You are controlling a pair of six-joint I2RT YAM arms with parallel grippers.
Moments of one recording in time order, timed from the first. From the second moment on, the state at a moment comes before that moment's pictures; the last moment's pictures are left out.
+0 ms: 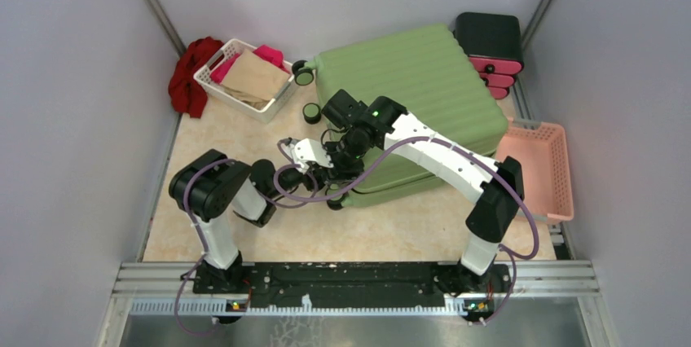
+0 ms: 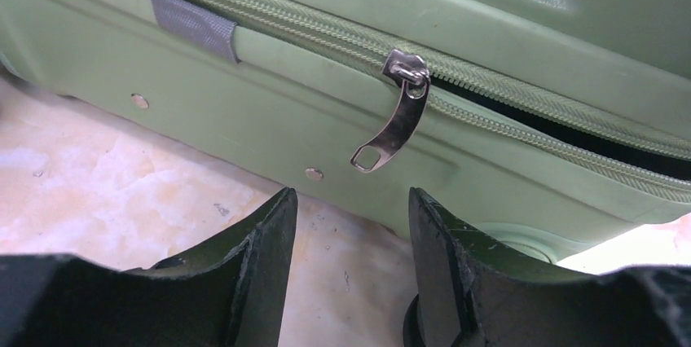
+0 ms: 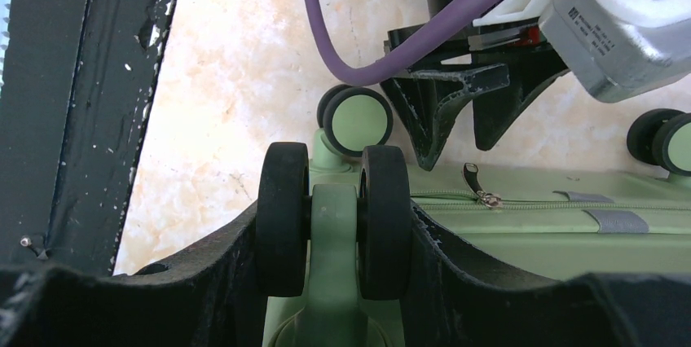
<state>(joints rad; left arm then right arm) -0.47 1.85 0.30 1.55 0.53 -0.23 0.93 1.72 1.74 -1.17 -0.44 -0.95</state>
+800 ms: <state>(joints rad) -0.56 1.77 0.30 1.55 0.36 -0.08 0.93 1.72 1.74 -1.17 -0.44 -0.95</state>
